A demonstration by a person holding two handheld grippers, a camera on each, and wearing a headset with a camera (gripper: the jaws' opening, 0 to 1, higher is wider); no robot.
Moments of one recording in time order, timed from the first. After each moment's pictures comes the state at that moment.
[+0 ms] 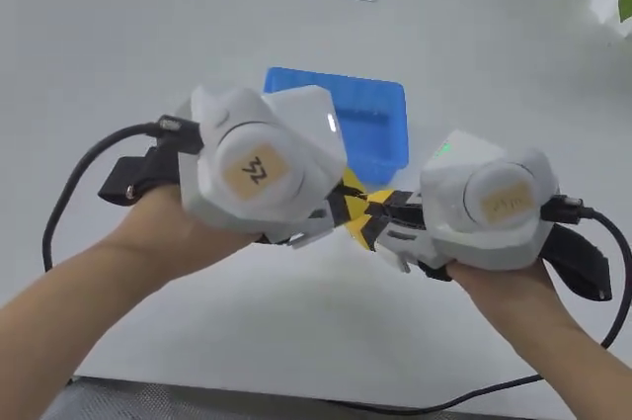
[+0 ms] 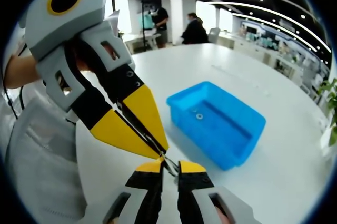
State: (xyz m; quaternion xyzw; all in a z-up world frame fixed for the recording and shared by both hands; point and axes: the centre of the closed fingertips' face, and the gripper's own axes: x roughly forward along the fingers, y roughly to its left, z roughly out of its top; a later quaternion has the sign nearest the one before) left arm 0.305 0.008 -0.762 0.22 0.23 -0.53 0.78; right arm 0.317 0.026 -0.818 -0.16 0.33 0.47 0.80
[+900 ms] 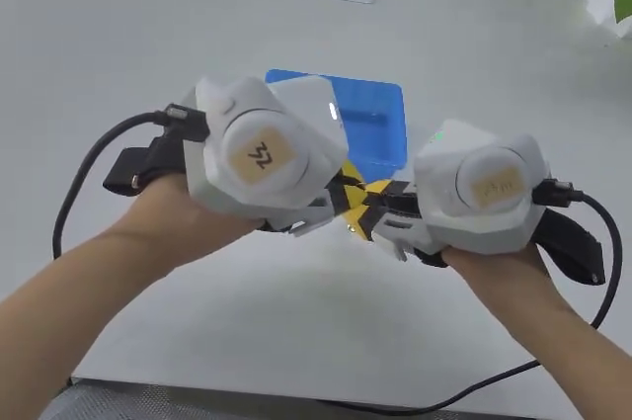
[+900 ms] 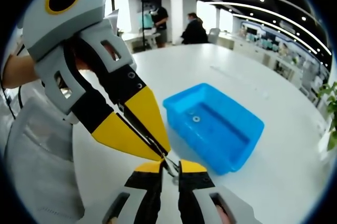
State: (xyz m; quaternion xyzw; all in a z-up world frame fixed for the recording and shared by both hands) left arm 0.312 0.008 -0.762 0.23 0.23 -0.53 0.78; right arm 0.323 0.026 -0.817 -0.17 0.33 0.46 0.80
